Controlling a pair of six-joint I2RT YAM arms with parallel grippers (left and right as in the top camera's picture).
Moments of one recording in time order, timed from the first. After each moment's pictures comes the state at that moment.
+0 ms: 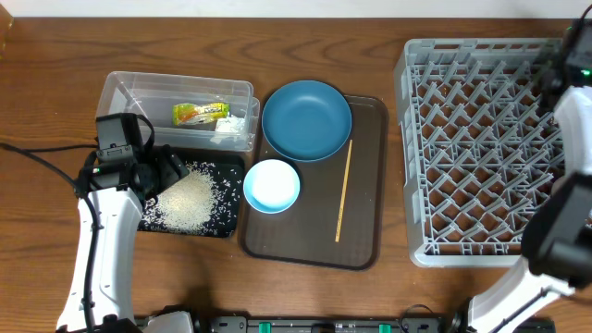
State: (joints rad) left arm 0.21 1.32 0.96 -0.81 -0.06 -0.42; right arm -0.32 1.92 1.62 -0.52 0.72 -0.13
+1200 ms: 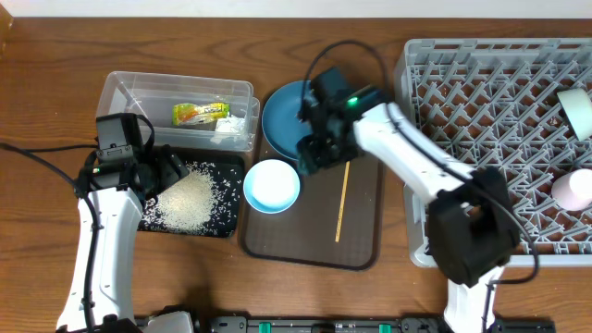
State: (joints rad) left arm 0.21 1.32 0.96 -0.82 -0.06 -0.42; right arm 0.58 2.05 1.61 -0.97 -0.34 0.19
